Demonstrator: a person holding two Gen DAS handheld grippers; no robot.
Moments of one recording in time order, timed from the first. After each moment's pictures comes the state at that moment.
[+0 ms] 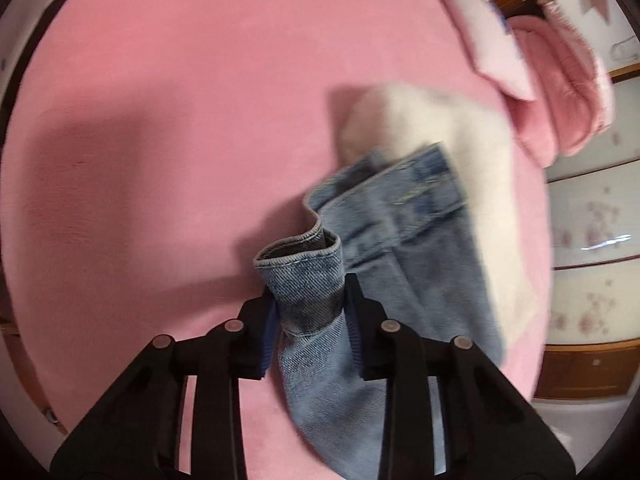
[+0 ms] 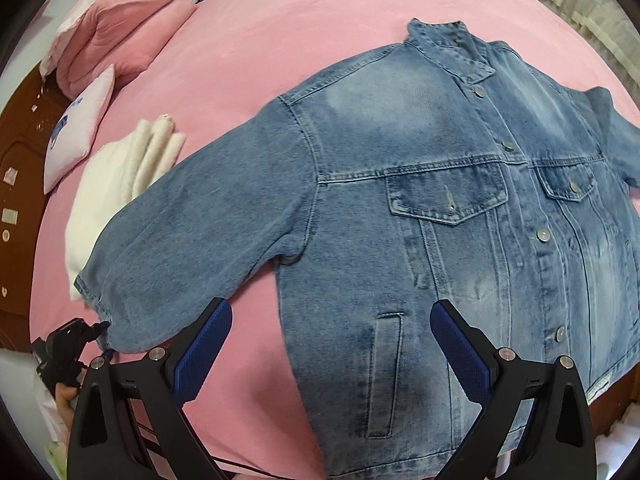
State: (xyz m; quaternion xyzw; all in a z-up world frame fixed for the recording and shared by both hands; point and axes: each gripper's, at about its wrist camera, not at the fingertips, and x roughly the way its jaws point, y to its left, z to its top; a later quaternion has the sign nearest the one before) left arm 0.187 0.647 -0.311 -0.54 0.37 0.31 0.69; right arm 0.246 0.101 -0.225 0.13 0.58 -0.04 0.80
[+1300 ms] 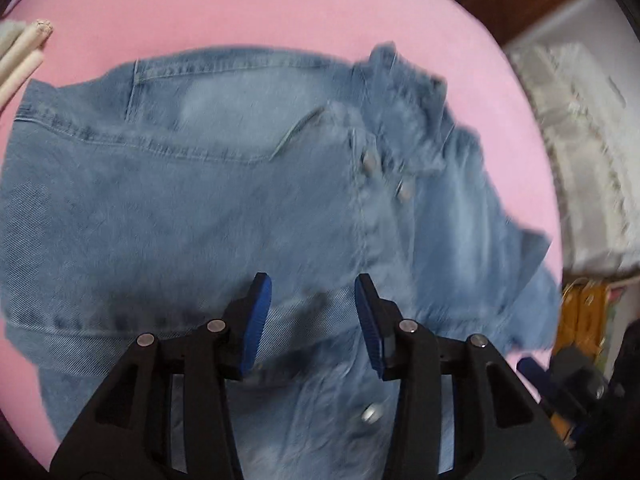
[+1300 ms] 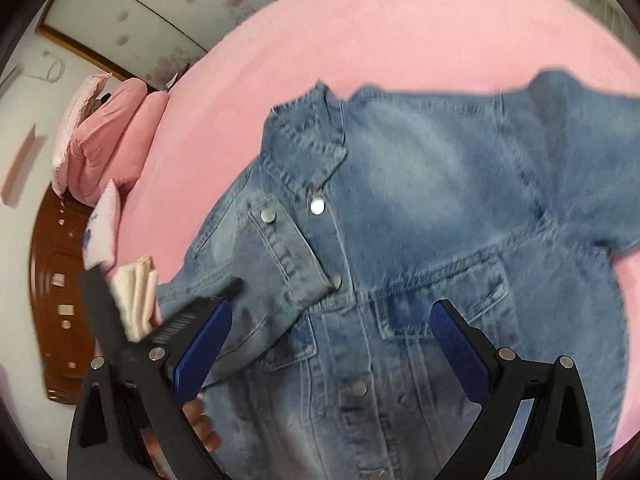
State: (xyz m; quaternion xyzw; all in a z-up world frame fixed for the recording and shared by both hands) left arm 0.418 0.052 -0.271 -0.17 0.60 -0.09 0.78; right arm 0.308 -0.249 -0.211 0.29 0.55 0.00 0.79
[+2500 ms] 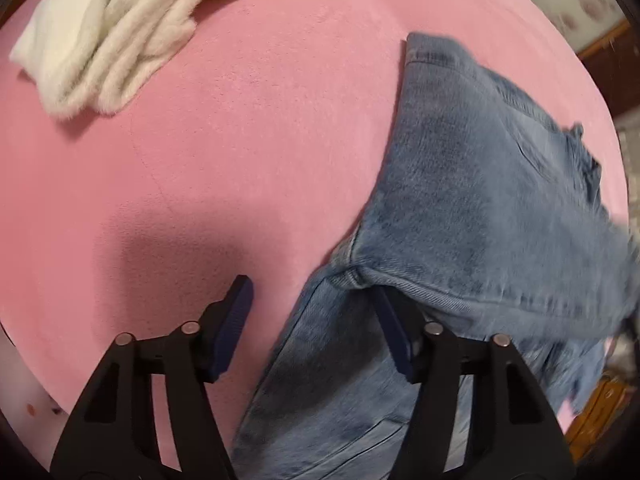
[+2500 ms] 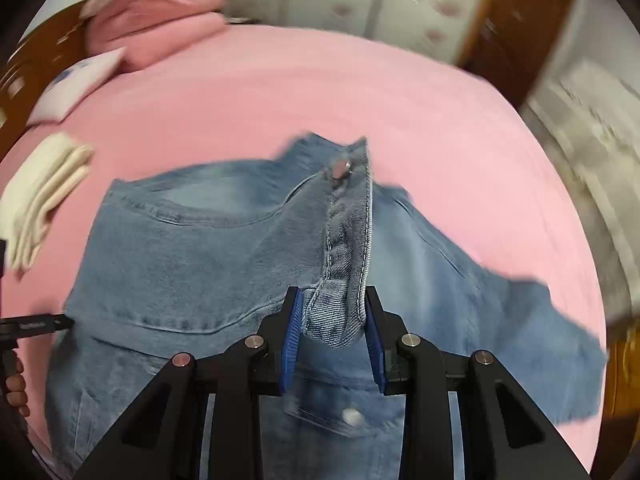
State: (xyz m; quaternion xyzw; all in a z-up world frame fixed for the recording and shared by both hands) left arm 0.315 0.244 -0.299 -0.22 0.62 0.12 0.74; right arm 0.337 -0.173 -0.192 -0.09 0.49 -0.02 0.87
